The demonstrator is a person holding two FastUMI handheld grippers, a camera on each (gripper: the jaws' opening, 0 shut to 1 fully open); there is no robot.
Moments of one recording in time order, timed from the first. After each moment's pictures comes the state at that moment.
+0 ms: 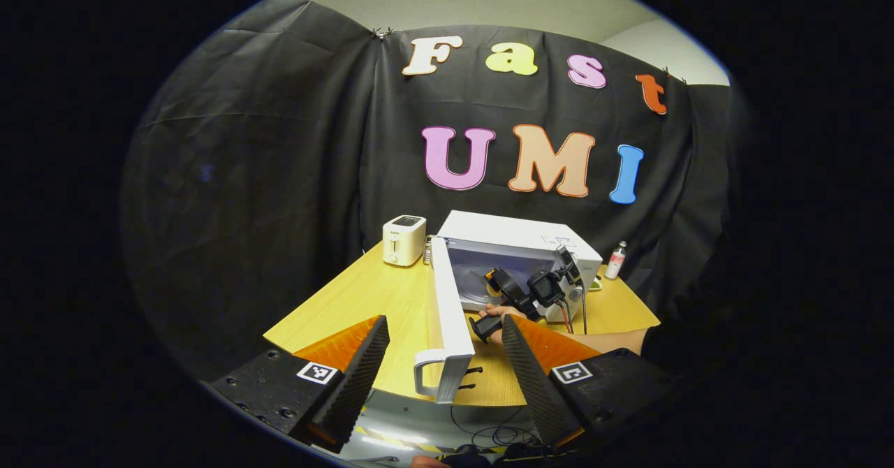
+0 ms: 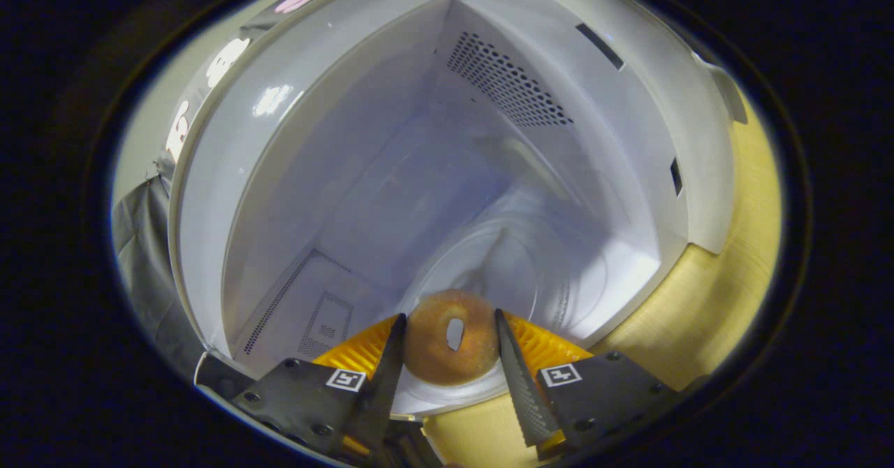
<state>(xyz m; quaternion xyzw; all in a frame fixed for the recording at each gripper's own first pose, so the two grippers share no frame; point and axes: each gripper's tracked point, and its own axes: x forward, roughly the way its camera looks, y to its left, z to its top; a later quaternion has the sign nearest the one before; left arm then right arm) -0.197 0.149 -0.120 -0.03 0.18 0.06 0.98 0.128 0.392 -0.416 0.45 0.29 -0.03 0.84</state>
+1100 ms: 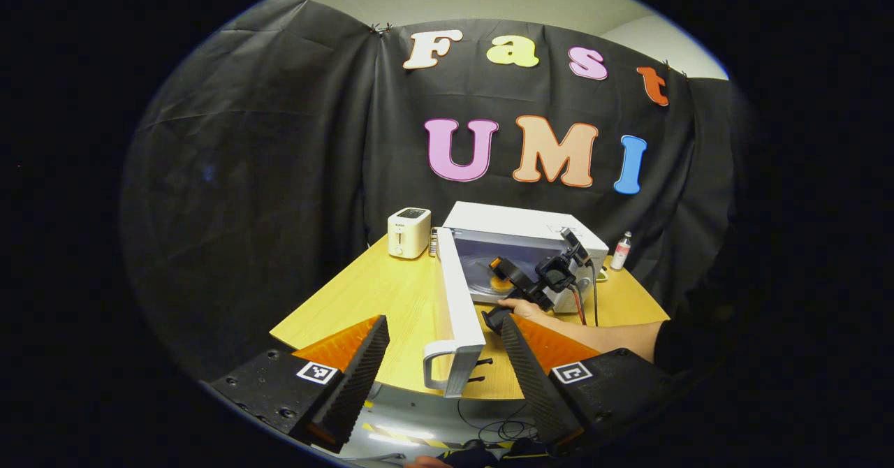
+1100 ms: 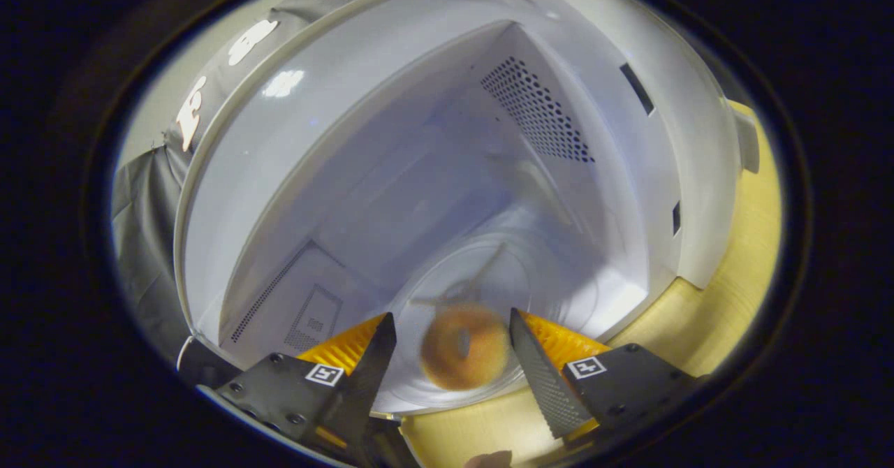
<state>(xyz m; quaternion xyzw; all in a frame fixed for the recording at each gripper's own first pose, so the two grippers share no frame) -0.204 0.155 -0.129 -0.03 0.20 0.06 0.98 0.130 0.379 -0.402 0.40 0.28 -0.02 0.88</state>
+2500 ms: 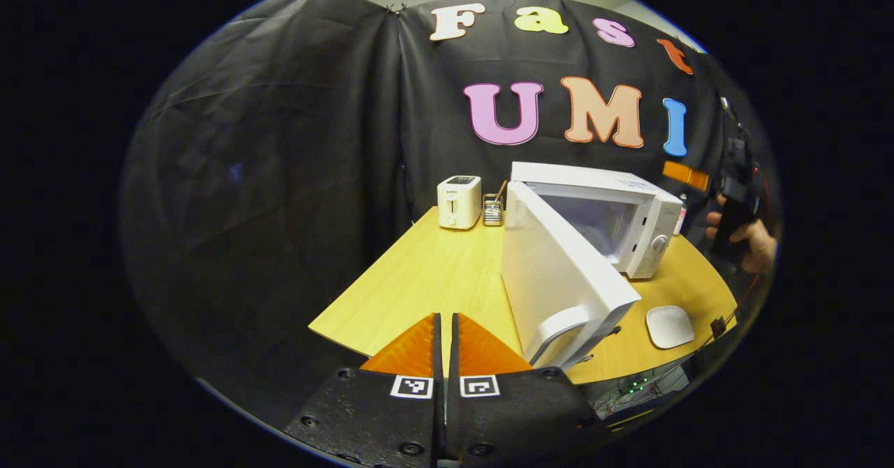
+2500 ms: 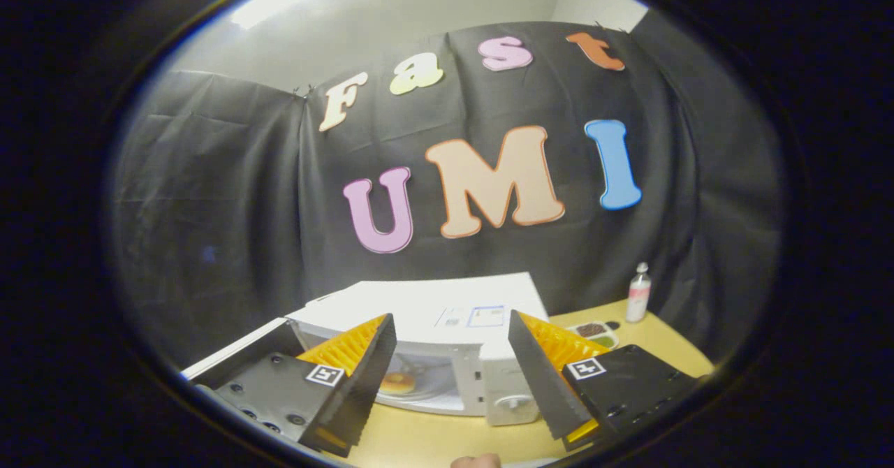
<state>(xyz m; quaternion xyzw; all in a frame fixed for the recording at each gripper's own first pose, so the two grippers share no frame) -0.190 0.267 -0.227 0.02 0.24 0.11 0.96 0.058 0.177 -0.147 0.11 0.07 0.11 0.99</state>
